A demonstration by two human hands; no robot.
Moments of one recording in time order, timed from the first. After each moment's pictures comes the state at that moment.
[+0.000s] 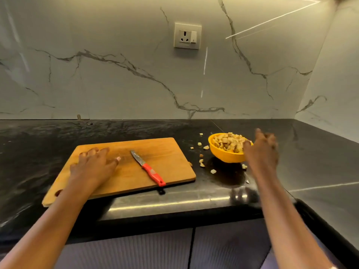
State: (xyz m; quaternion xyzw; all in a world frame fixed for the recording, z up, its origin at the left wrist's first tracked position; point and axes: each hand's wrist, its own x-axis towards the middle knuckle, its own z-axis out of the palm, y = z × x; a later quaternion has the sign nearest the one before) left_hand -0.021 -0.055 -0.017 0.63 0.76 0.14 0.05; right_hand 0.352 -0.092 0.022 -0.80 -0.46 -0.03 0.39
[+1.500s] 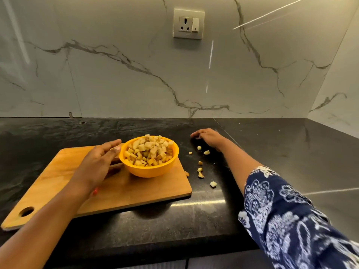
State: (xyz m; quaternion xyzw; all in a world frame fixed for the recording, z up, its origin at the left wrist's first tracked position) left_hand 0.022 -0.032 -0.011 0.58 0.58 0.47 0.32; right_hand 0.338 0.104 -0.004 -0.63 -0.66 0.30 0.26
